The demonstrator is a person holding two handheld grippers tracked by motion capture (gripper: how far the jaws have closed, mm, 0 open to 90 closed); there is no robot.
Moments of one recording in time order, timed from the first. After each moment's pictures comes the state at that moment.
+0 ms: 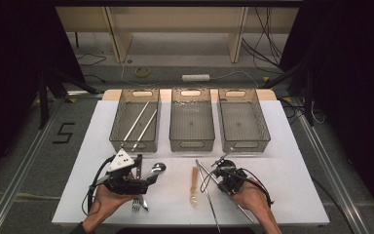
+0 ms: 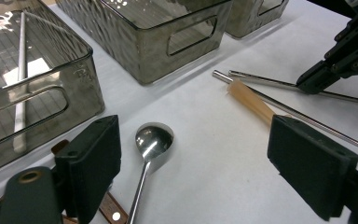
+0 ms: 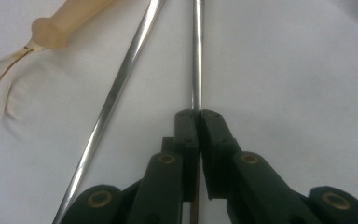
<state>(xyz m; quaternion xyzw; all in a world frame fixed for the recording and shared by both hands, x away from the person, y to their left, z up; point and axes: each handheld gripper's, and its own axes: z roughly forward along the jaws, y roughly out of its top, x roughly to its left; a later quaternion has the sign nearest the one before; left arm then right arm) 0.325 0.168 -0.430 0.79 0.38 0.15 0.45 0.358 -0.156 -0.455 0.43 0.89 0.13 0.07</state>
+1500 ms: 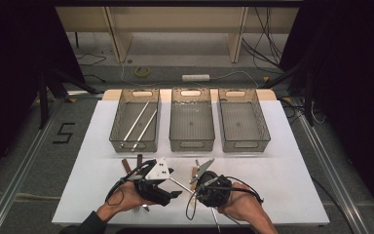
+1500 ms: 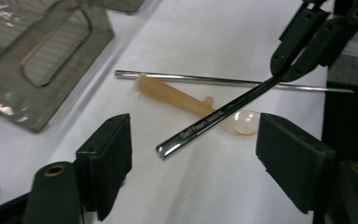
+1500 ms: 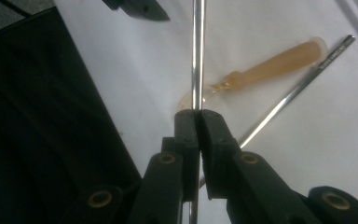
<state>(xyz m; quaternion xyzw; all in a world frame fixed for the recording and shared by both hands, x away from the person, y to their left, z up) 0.326 0.097 -0.431 0.90 0.16 0.11 0.38 0.309 -0.108 -0.406 0.24 0.95 0.18 0.04</state>
